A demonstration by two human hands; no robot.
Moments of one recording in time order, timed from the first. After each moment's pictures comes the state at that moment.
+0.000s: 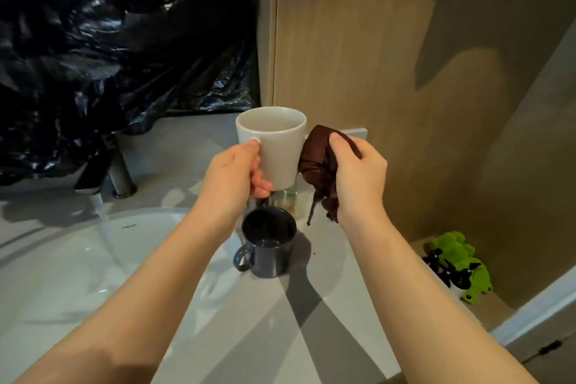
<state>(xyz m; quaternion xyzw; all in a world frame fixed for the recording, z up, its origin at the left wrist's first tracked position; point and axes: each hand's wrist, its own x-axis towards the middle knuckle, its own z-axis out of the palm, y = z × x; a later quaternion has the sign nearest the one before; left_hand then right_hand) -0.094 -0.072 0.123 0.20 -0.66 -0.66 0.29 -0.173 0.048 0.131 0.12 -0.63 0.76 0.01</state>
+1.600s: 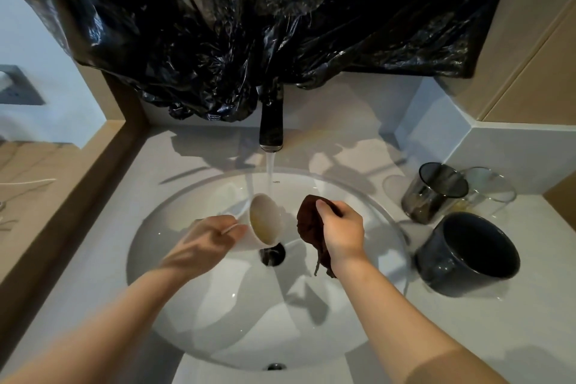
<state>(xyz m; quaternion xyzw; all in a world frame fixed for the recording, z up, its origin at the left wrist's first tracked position) 0.104 -0.298 -0.034 0.36 -0.83 -0.42 0.09 -0.070 -0.171 -0.035 0.04 -0.71 0.64 -0.29</state>
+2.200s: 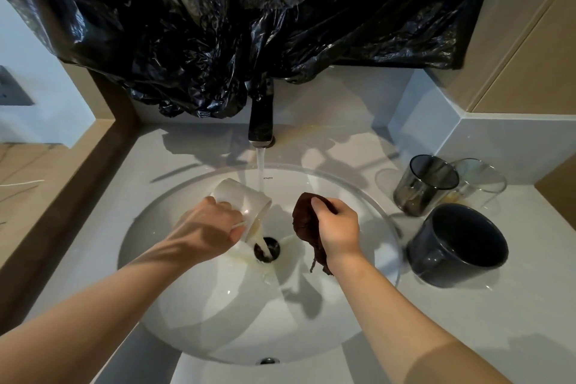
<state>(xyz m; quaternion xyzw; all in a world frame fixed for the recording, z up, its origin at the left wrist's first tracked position) 0.074 -0.307 -0.029 0.26 -0.96 -0.06 -0.03 -0.075 -0.163 -0.037 0.05 -0.69 0.65 -0.31</state>
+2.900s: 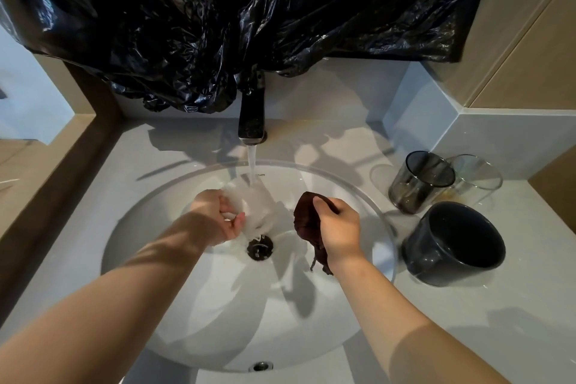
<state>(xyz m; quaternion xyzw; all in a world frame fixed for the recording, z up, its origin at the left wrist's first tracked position) 0.023 -0.316 -0.038 0.60 -0.25 -0.75 0.13 -0.083 -0.162 -0.045 0.03 -0.71 0.64 -0.29</state>
